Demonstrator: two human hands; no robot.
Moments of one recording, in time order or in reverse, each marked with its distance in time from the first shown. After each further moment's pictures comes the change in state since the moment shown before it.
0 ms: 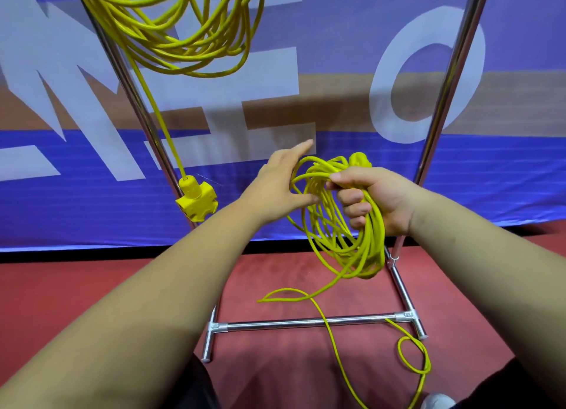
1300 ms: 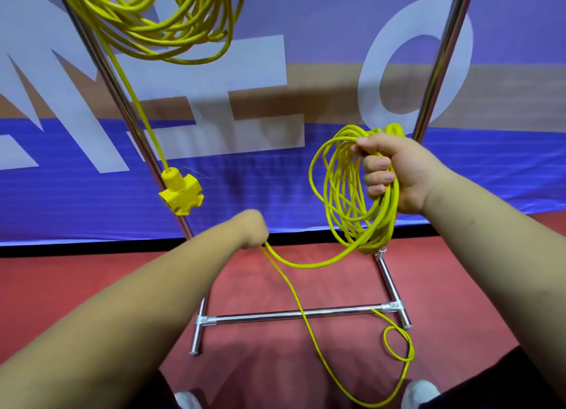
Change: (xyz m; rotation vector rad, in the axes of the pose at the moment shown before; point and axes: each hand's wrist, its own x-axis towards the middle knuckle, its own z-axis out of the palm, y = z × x) left_hand -0.029 -0.055 0.053 0.196 -0.434 -0.681; right_hand -0.021 -0.024 -0.038 0.111 0.228 -0.164
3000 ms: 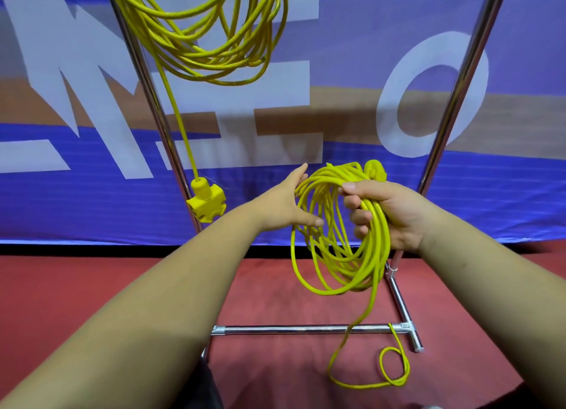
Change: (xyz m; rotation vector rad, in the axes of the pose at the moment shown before) left_hand -0.038 0.034 -0.059 -0.411 0.065 0.568; right_hand -0.012 0.033 0.043 -0.041 -0.232 0.072
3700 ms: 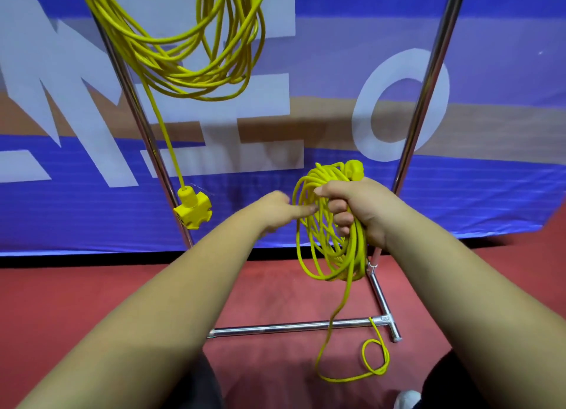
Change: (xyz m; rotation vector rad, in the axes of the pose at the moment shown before) left_hand 0.006 0.023 0.016 -0.106 0.039 -0.289; right_hand -0.017 -0.015 0.031 -0.227 0.351 -0.077
